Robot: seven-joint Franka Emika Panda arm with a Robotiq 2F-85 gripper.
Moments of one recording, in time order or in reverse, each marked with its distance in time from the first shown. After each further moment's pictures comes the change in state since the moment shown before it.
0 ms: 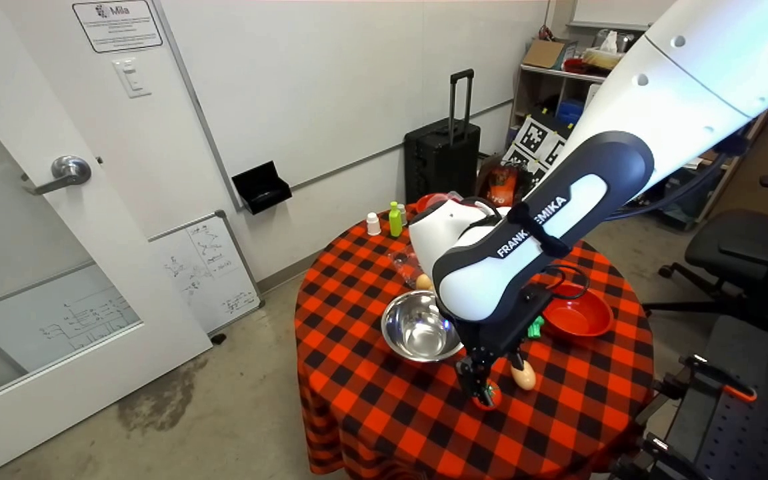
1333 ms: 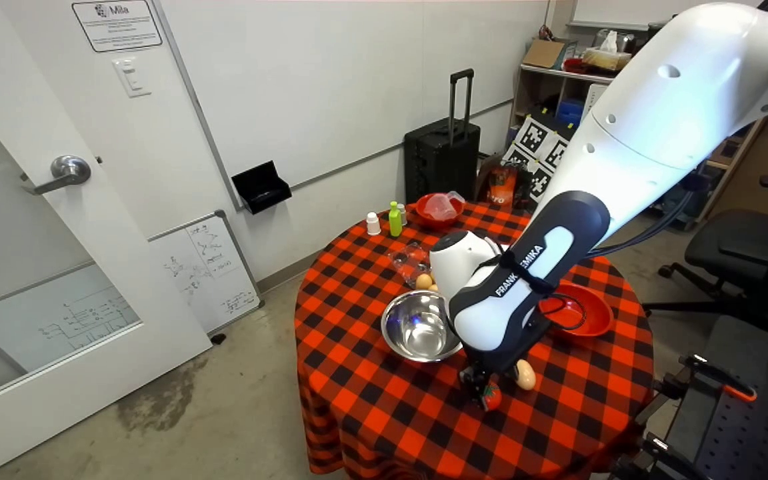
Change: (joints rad) arm -0.012 0.156 -0.046 -0.011 -0.003 0.257 0.000
